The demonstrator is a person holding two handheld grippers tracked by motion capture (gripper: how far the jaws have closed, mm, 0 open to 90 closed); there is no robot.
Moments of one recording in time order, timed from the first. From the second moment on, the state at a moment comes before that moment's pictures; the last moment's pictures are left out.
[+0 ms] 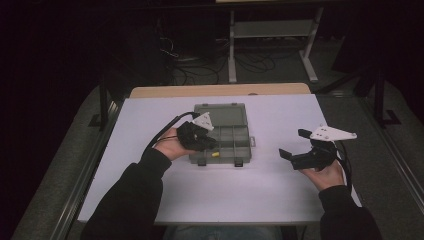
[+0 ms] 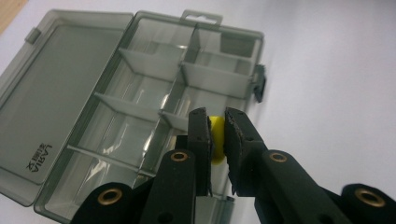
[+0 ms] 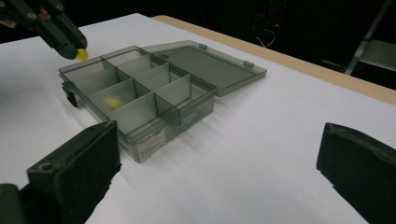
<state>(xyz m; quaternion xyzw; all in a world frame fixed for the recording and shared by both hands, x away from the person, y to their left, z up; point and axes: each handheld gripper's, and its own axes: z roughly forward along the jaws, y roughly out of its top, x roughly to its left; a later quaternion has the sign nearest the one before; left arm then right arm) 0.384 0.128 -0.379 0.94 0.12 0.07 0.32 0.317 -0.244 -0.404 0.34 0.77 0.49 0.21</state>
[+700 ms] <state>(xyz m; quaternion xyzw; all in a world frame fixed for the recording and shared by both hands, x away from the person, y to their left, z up) 0.400 0.127 -0.409 0.94 0.14 0.09 0.30 0.317 -0.244 -0.404 0.34 0.77 0.49 0.21</state>
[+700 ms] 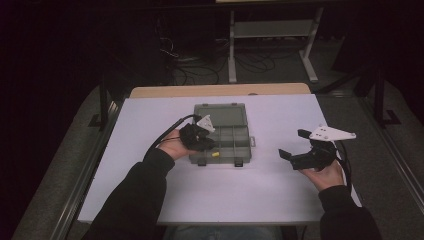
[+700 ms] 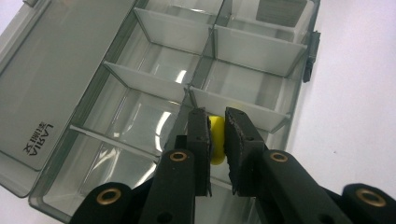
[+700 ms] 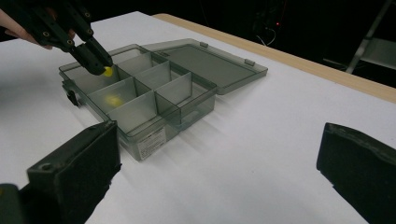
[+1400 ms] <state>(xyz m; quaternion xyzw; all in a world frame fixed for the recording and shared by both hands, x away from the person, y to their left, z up) 0.394 0.156 -0.389 0.90 0.16 0.11 0.39 0.315 -0.245 -0.404 0.35 0.77 0.49 0.21</state>
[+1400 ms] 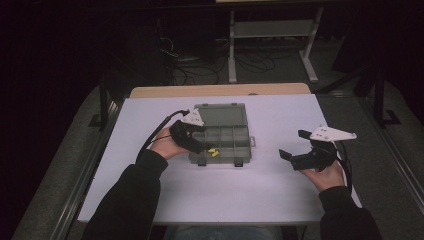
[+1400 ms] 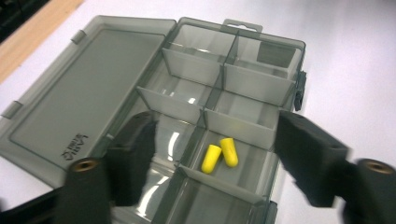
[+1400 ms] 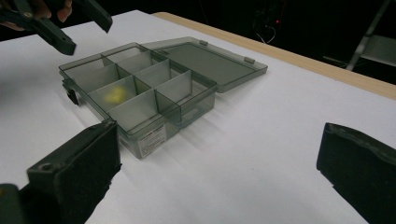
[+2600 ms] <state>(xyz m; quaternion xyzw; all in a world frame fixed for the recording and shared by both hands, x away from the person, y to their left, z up) 0.358 0.253 -0.372 0.80 0.25 0.18 0.51 0.314 -0.245 -0.405 0.35 0.77 0.49 0.21</state>
